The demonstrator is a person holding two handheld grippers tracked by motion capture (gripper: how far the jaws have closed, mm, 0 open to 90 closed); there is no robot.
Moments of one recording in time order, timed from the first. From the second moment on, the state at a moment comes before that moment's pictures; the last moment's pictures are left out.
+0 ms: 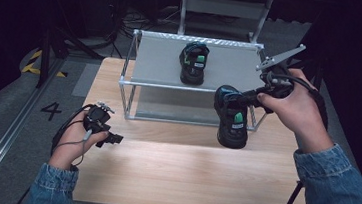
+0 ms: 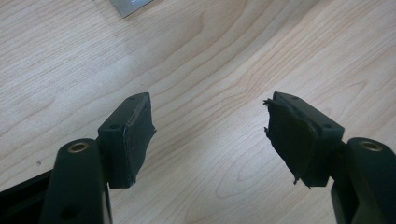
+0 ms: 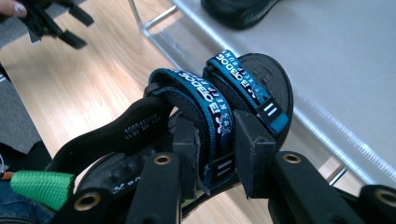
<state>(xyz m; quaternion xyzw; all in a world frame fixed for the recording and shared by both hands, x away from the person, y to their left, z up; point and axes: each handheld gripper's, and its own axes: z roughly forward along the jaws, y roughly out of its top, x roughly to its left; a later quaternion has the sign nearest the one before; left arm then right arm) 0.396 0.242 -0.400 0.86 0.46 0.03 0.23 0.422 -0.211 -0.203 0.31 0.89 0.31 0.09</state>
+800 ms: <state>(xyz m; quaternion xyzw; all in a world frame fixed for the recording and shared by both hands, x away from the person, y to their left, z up) 0.411 0.240 -0.406 0.86 0.44 0.01 0.24 0.518 -0.198 -0.194 0.36 0.87 0.33 0.10</state>
